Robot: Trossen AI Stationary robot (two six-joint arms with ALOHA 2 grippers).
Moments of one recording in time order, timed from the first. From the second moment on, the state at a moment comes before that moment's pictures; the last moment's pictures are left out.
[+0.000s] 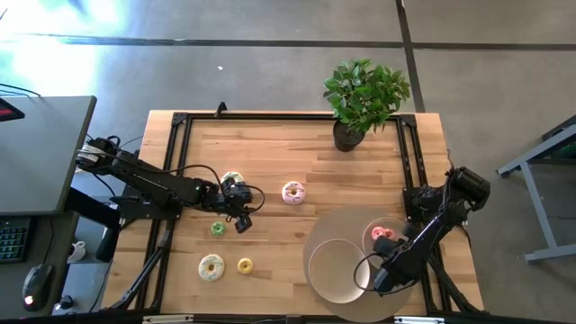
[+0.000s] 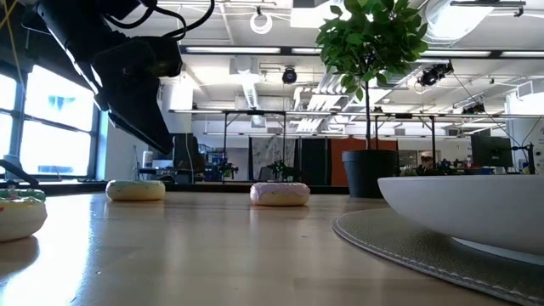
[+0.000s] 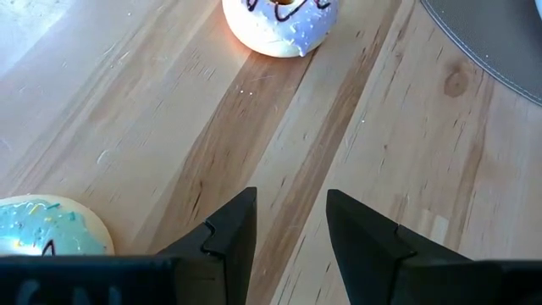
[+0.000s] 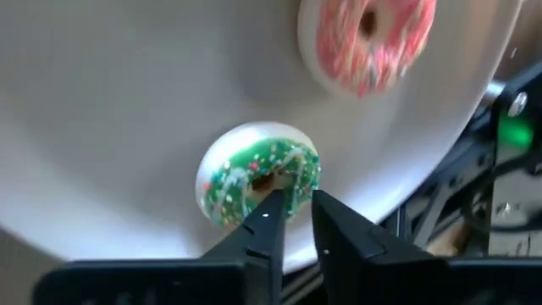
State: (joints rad) left arm -0.27 1.29 0.66 -0.29 -0.35 -0.63; right arm 0.90 1.76 0.99 -1.21 -0.18 1.44
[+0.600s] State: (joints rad) left arm -0.27 1.29 0.66 -0.29 -0.24 -0.63; right arm 0.84 1.76 1.28 -1.52 0.02 1.22
